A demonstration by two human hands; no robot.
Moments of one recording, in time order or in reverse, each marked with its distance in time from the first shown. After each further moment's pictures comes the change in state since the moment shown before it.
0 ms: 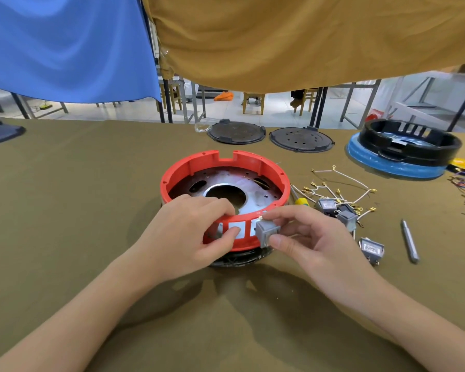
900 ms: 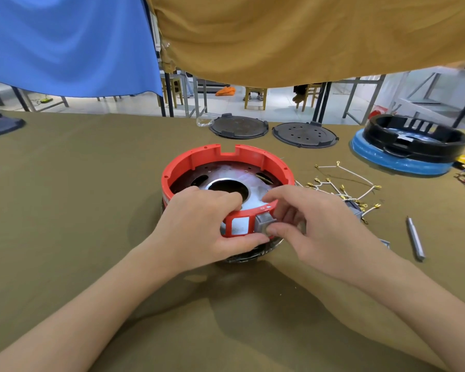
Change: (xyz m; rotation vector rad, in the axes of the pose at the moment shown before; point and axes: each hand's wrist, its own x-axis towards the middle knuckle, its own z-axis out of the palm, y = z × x) left_hand 0.013 0.009 0.007 0.133 0.018 -0.025; right_hand 0.024 -0.012 -0.011 -0.608 -0.093 -0.233
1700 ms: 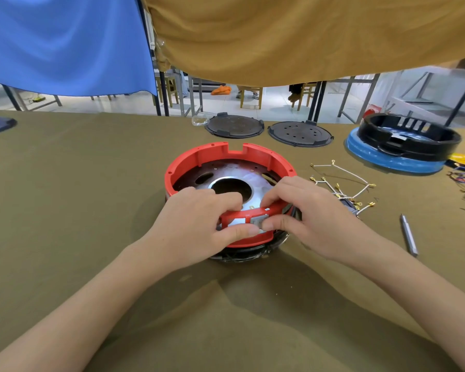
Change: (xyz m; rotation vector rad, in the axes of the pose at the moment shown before) left_hand 0.004 -0.003 -0.003 -0.054 -0.181 -0.061; right_hand 0.014 0.015 -0.002 0.006 -0.079 -0.038
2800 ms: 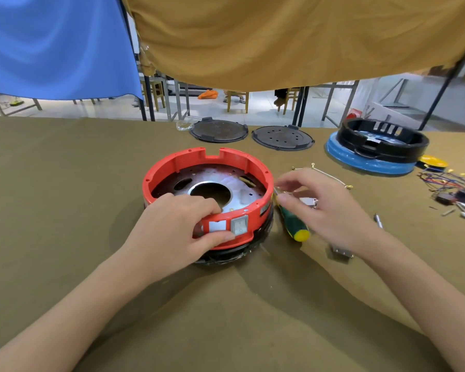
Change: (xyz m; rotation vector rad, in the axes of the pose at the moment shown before) left_hand -0.010 -0.001 0.005 -0.091 0.096 0.022; right_hand -0.016 0.028 -0.022 0.115 0.150 0.212
